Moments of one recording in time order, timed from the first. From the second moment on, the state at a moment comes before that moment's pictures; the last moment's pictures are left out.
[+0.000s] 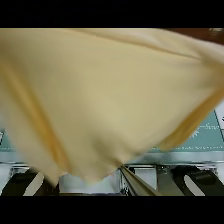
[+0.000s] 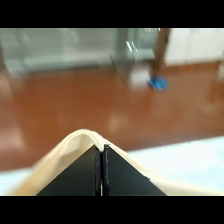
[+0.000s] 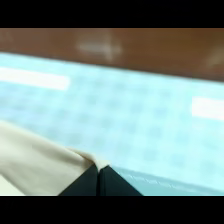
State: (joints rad) left arm 0.11 -0.78 1.68 1.14 -1.10 -1.37; right arm 0.12 -0.69 1.69 -1.43 1.57 1.63
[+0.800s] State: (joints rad) left arm -0.07 -1.52 1.63 1.07 -0.74 -1.37; right arm -0.09 -1.51 1.58 -1.28 1.07 1.67
